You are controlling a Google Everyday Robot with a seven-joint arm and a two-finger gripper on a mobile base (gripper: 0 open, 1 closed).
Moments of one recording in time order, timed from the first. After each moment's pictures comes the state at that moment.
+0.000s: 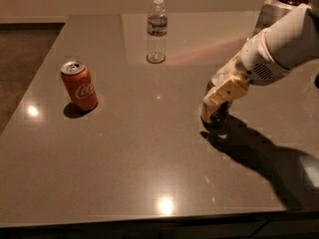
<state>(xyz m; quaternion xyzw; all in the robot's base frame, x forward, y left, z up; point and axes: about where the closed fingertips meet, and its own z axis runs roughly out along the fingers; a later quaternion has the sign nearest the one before) 0.512 -0.151 0.921 -0.49 0.81 0.10 0.29</state>
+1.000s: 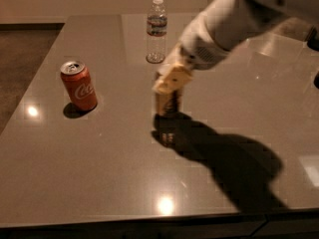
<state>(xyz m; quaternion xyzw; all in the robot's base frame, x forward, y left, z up) 0.522 -0.033 0.943 -0.57 0.75 0.15 0.29</state>
